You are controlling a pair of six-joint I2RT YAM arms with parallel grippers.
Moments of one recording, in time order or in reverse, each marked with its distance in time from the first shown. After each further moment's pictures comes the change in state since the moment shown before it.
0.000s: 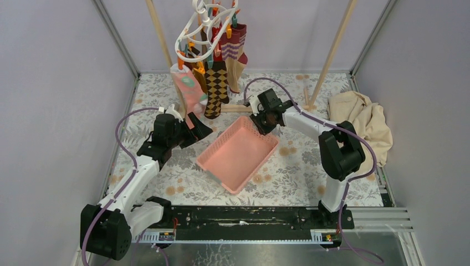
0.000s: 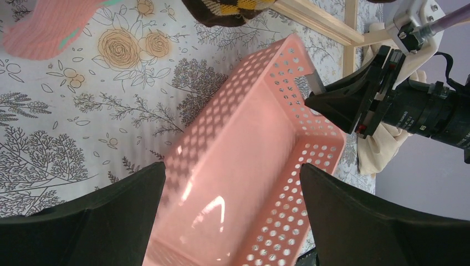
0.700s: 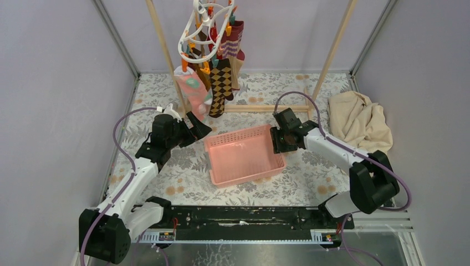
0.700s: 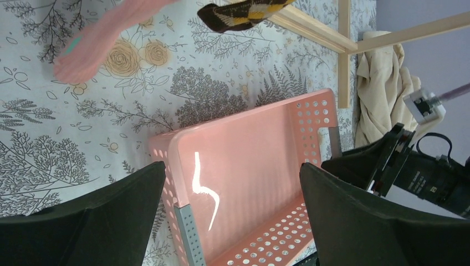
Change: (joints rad) left arm -0.005 -0.027 0.000 0.000 -0.021 -0.001; right arm 0.002 -0.372 -0.372 -0.074 0.188 0.556
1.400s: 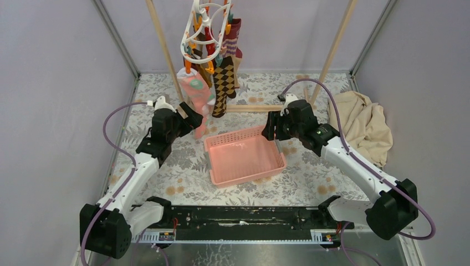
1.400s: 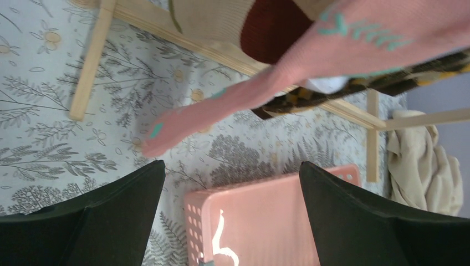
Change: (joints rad) left arm -0.001 0.019 0.062 0.044 -0.272 0.017; right arm 0.000 -0.270 0.015 0.174 -0.157 0.058
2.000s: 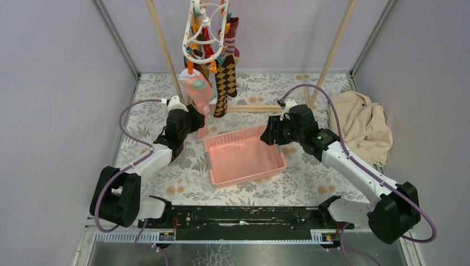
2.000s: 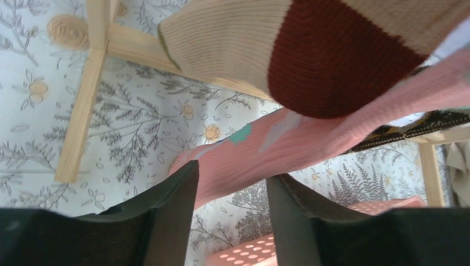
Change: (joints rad) left arm -0.033 0.284 -0.089 0.410 -0.108 0.108; right arm 0.000 -0.040 -0.093 0.071 -0.093 0.039
